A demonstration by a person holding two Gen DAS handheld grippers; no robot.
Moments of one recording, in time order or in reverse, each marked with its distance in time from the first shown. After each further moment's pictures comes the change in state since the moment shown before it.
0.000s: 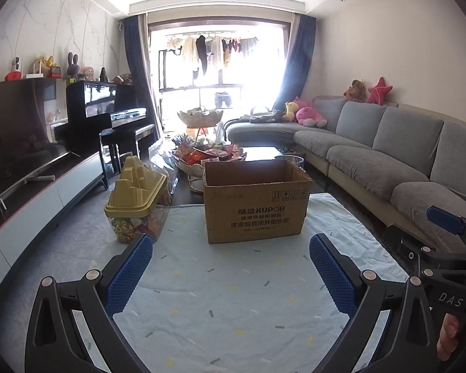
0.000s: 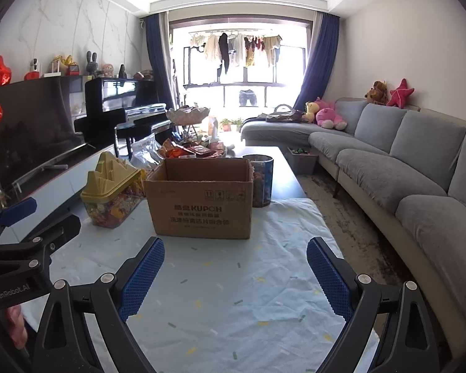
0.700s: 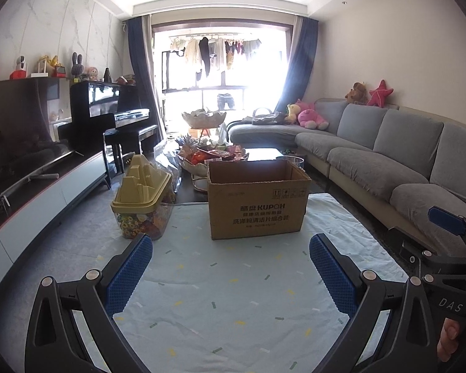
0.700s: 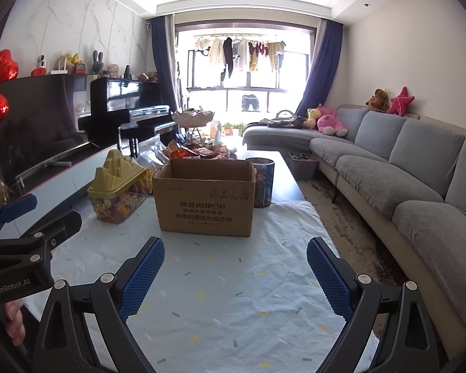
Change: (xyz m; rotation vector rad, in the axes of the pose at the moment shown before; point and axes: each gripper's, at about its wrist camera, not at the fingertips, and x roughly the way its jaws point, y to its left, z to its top) left arm -0.014 0.000 -0.008 -0.007 -0.010 0.010; right arm -0.020 0.007 -0.009 -0.029 -0.016 0.002
